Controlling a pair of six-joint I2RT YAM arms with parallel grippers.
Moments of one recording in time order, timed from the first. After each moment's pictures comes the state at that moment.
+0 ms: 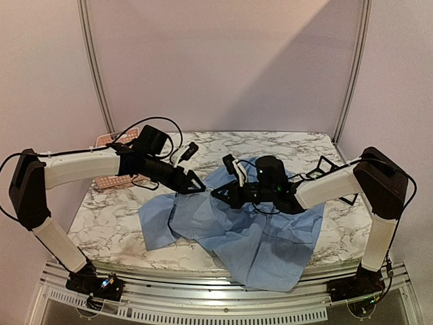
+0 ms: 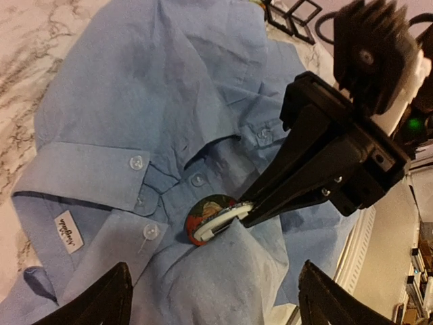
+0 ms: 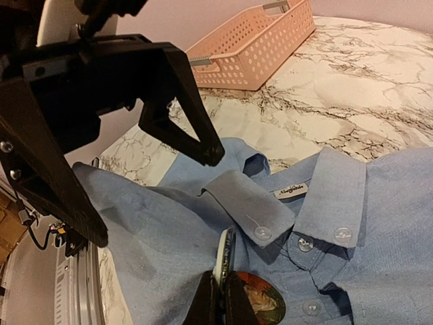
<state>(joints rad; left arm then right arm) -0.61 1.60 1.12 -0.35 0.54 -0.14 0.84 1.89 0.98 0.58 -0.43 0.39</state>
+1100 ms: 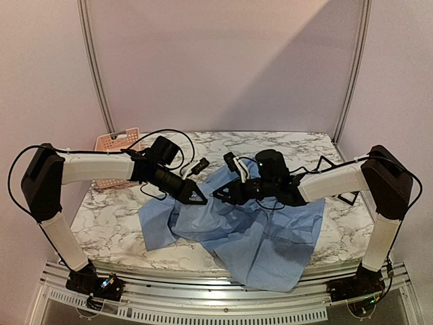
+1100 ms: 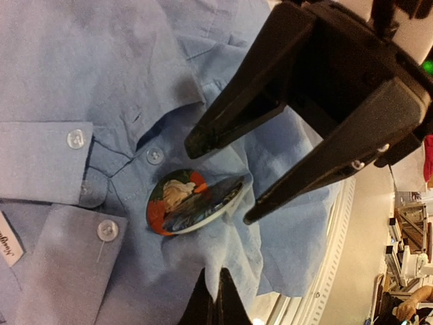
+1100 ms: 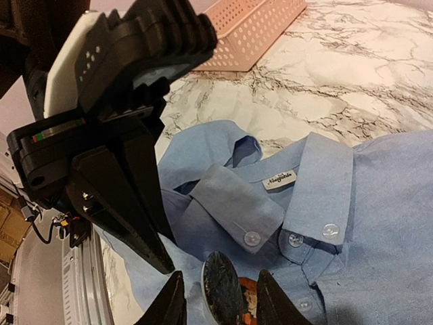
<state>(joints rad) -0.65 1.72 1.12 -0.35 0.69 -0.12 0.82 1.85 1.03 0.39 -0.47 0.38</state>
